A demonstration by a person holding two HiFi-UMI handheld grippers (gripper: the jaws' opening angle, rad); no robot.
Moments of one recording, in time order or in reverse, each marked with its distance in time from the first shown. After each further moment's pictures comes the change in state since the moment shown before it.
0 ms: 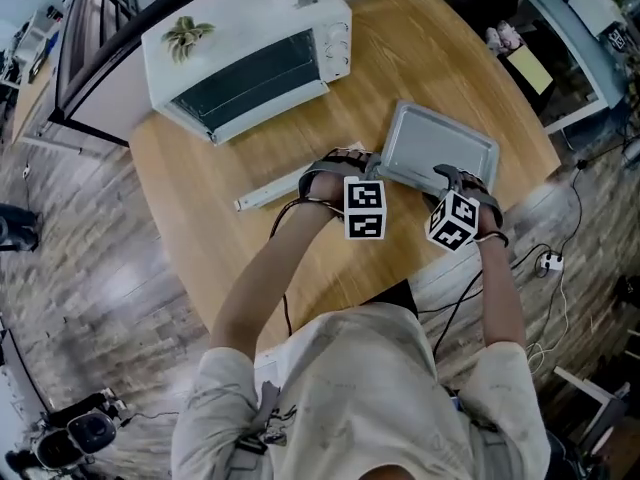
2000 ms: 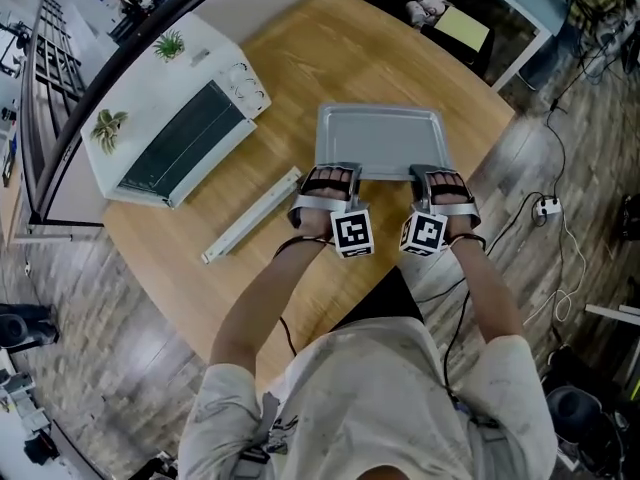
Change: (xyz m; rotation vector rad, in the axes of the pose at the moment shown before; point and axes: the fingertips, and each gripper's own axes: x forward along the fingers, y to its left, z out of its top) left arm 0.023 0.034 0.086 0.242 -0.013 0.403; right arm -0.028 -0.034 -0.077 -0.104 0.152 -0.521
